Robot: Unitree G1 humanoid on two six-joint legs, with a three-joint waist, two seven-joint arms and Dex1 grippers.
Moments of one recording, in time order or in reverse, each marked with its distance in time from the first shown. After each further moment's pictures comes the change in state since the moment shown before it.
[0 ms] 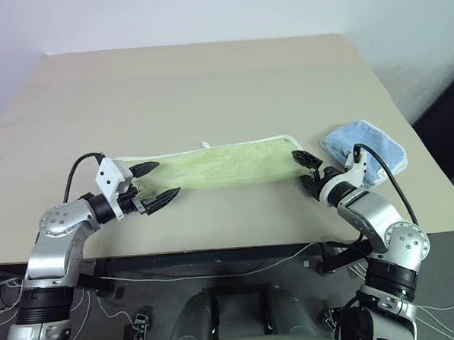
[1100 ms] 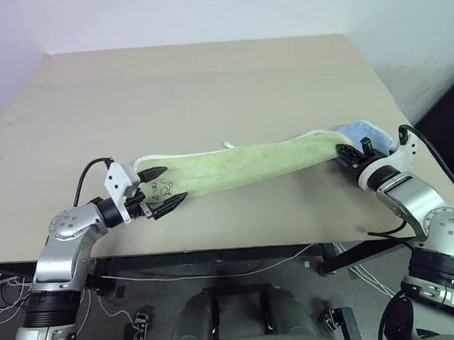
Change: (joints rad) left arm 0.017 -0.025 -0.030 -0.023 -0.008 0.017 -0.002; right arm -0.025 -0.339 0.032 0.062 -0.040 -0.051 0.166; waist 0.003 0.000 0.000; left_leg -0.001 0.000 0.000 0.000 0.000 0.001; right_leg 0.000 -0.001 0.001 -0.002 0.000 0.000
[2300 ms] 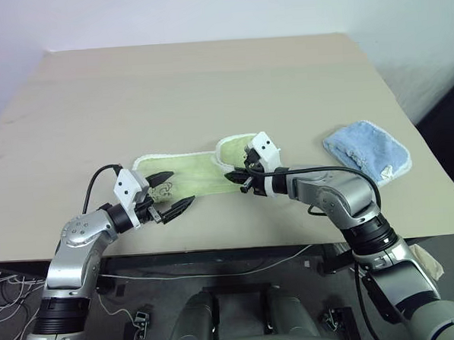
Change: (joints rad) left arm 0.042 -0.046 -0.024 -0.041 0.018 -0.002 0.059; right arm -0.263 0.050 0.776 -0.022 -0.887 -0.022 0.822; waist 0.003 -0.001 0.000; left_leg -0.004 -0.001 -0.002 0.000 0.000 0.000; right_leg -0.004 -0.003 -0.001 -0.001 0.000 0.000
